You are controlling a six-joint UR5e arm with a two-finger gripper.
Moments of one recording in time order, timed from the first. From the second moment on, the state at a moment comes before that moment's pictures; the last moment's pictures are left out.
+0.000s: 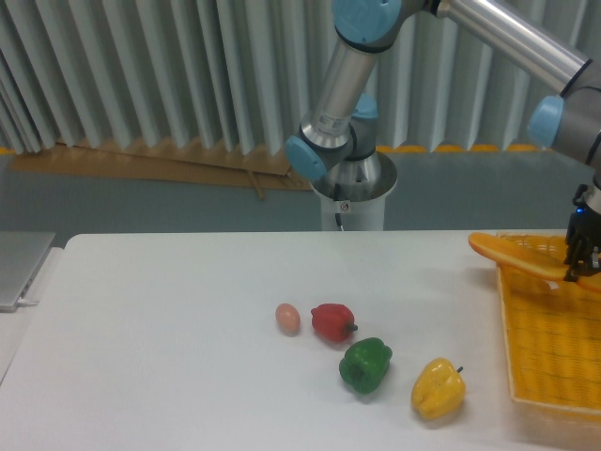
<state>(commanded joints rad) 3.03 -1.95 -1.52 -1.30 1.52 2.55</state>
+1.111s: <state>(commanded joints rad) 2.94 -1.82 -1.55 -1.35 1.50 2.39</state>
